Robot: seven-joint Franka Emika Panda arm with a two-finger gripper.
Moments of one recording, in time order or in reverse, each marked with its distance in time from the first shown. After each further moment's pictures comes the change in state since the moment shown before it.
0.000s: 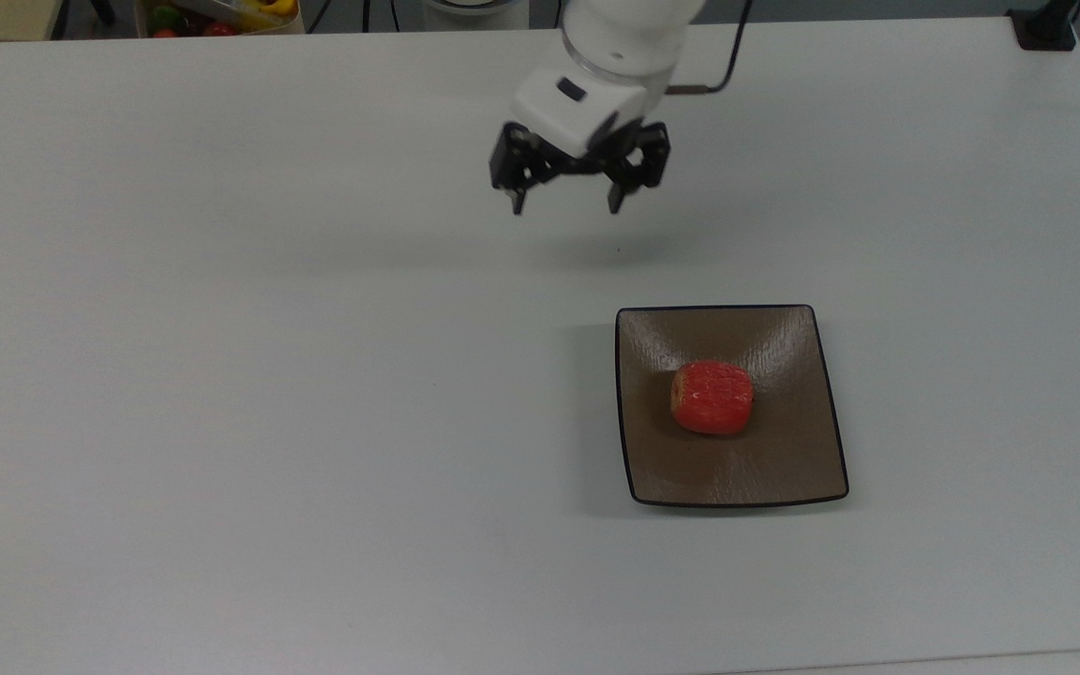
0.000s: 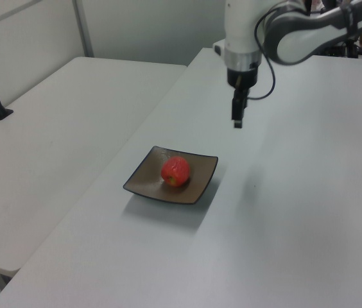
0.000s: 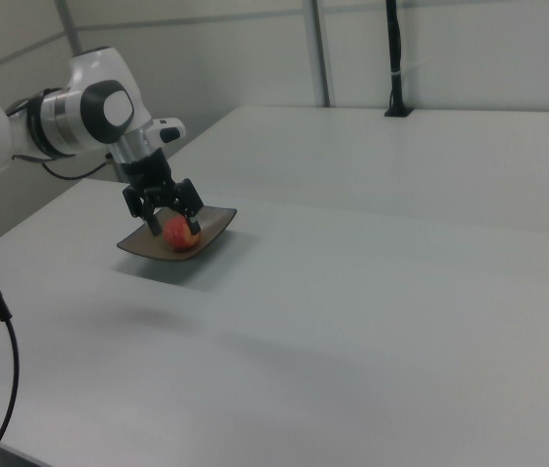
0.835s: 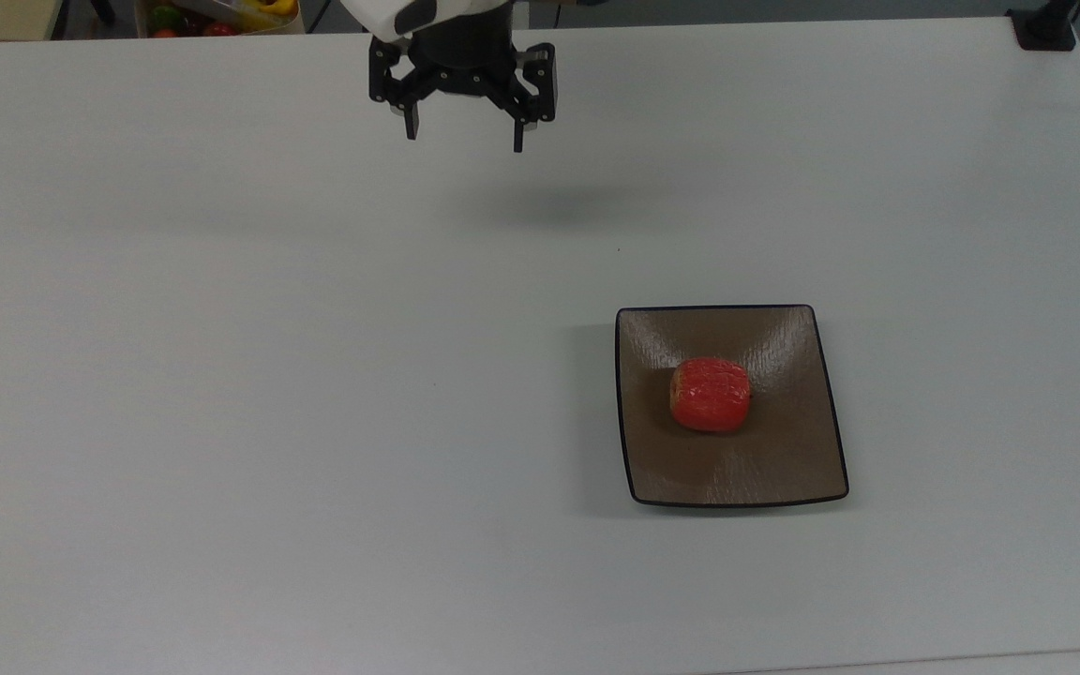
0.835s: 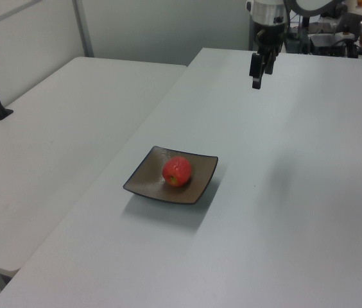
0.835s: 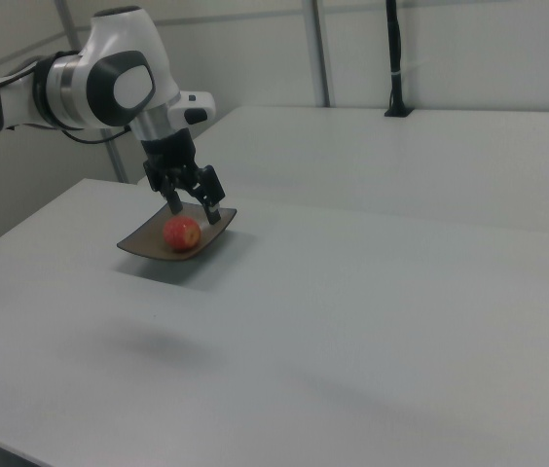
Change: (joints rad) arm -0.080 -0.188 -0.107 -0.100 0.148 -0.008 -0.003
